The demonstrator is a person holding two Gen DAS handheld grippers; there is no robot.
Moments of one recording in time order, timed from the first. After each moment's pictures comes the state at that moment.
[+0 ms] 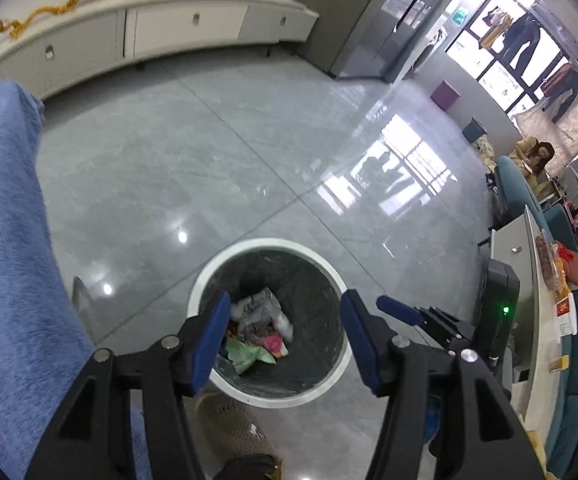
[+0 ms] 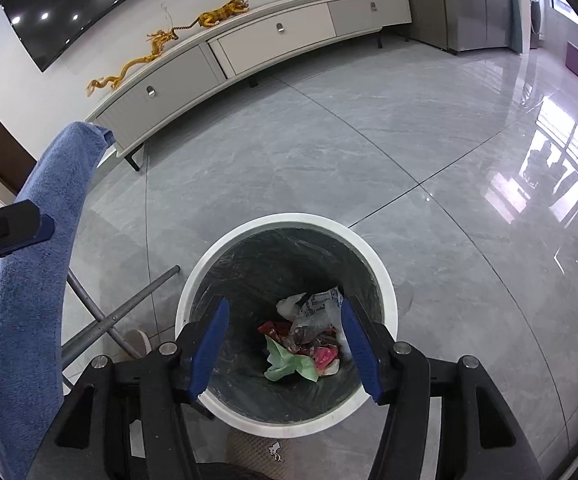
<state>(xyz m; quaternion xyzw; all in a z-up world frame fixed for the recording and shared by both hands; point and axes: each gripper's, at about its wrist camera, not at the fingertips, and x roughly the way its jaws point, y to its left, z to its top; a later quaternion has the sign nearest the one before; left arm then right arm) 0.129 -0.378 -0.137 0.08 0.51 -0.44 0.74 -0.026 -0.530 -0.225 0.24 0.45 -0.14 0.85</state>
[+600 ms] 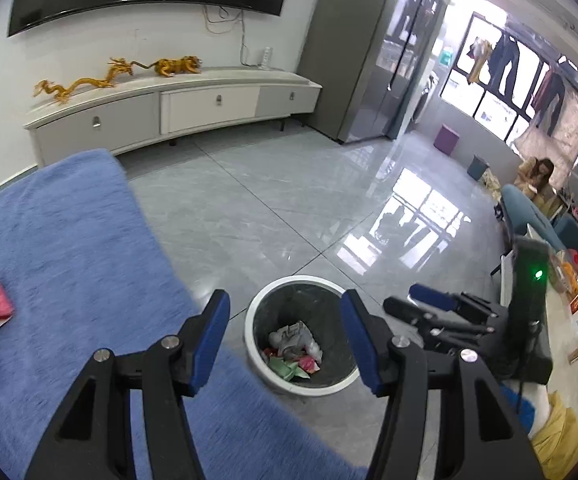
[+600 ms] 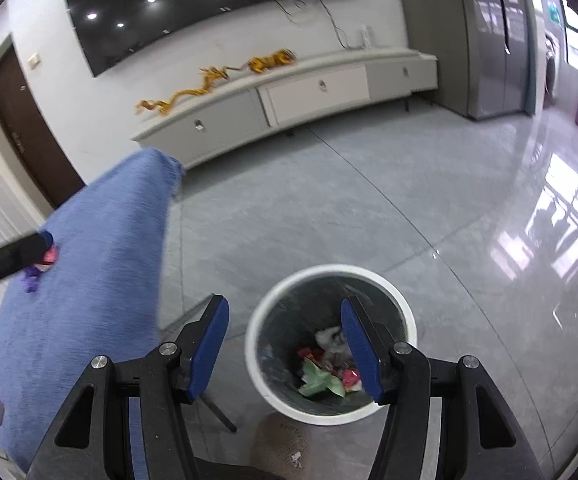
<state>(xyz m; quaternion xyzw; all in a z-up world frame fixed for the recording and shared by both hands) 0.086 -0.246 -0.052 0.06 0.39 -0.43 0.81 -0.038 -0.449 -0.118 0.17 0.37 -0.12 0.90</state>
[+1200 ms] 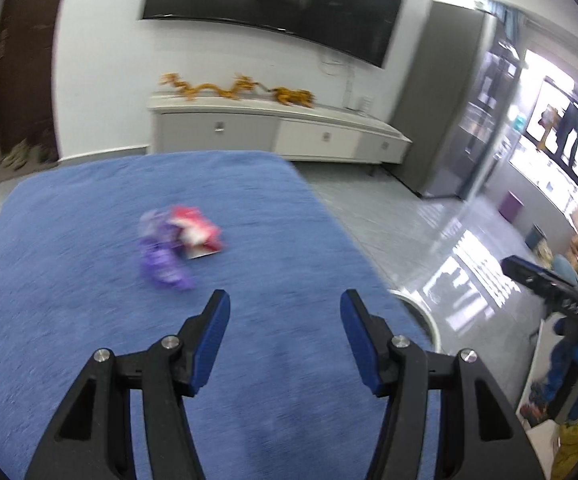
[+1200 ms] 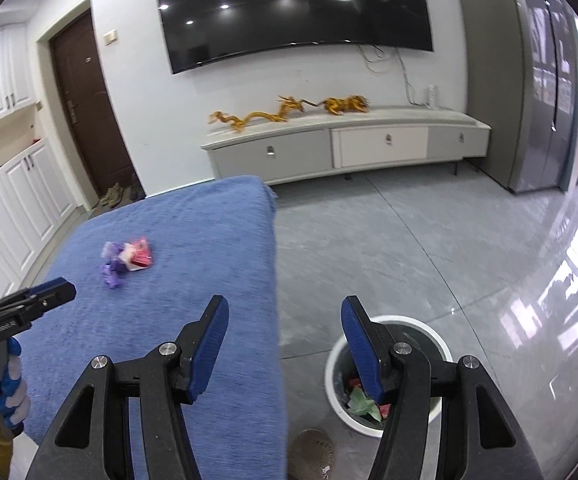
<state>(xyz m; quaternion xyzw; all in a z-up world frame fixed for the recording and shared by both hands) 0.097 -0.016 -0.048 -0.02 0.37 -0.28 0.89 -0.020 -0.321 -0.033 0.09 0.33 -0.06 0.94</state>
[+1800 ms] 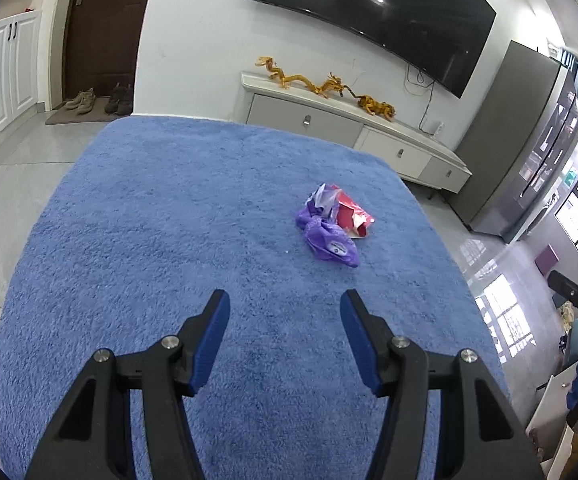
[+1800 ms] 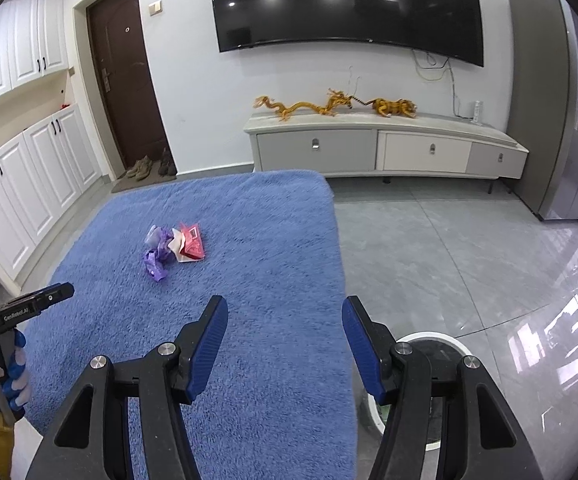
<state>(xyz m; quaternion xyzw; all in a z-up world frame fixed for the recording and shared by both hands) 0.128 0.105 -0.079 -0.08 0.40 -0.19 0.90 0.031 -0.245 -0.039 0.04 0.36 0.00 0.93</state>
